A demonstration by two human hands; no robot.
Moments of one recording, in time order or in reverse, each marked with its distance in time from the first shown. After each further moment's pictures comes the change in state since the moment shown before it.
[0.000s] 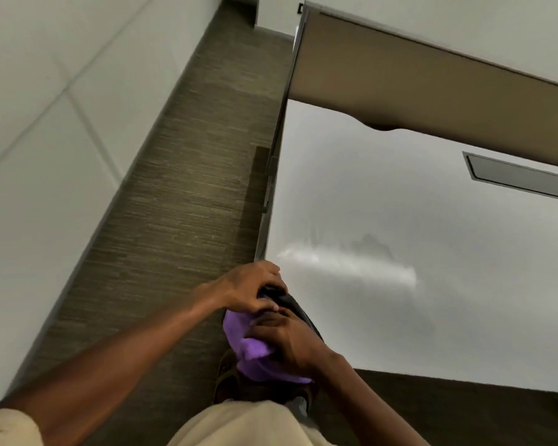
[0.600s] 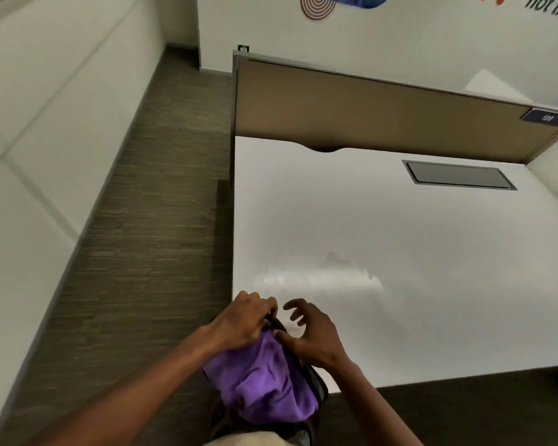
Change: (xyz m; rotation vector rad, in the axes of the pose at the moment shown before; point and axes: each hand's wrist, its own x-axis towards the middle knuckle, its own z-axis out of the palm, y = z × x) left_hand 0.054 0.028 0.014 0.133 0.149 0.155; right_hand -0.037 0.032 -0.057 0.335 0.481 0.744
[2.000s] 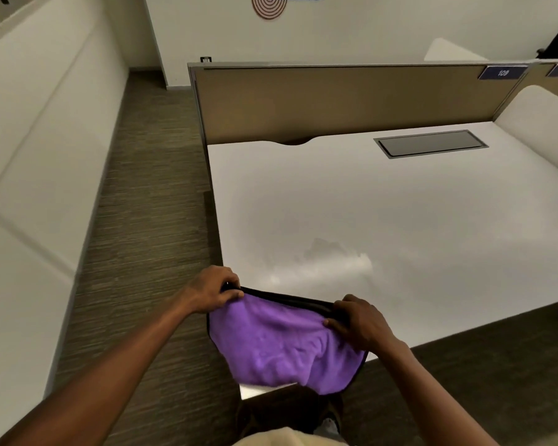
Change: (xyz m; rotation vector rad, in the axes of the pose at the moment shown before) left_hand 0.014 -0.065 -0.055 0.020 -0.053 -0.047; right_hand -0.021 0.100 -0.039 -0.370 -0.016 0.067
